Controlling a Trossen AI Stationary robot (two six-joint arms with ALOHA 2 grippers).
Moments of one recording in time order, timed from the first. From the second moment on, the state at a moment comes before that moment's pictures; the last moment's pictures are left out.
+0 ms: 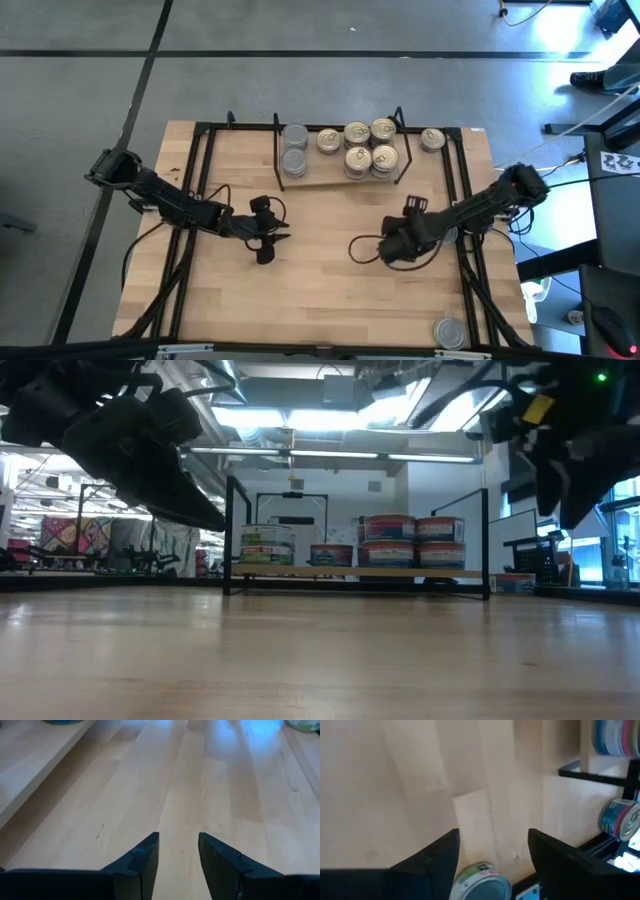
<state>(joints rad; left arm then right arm) -0.30 1.33 0.40 0.34 -0.41 -0.37 0.42 1.60 1.14 -1.32 0.35 0.64</state>
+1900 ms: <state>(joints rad) -0.30 1.33 0.40 0.33 -0.41 -0.36 -0.89 1.22 0.92 -0.67 0.47 0.19</state>
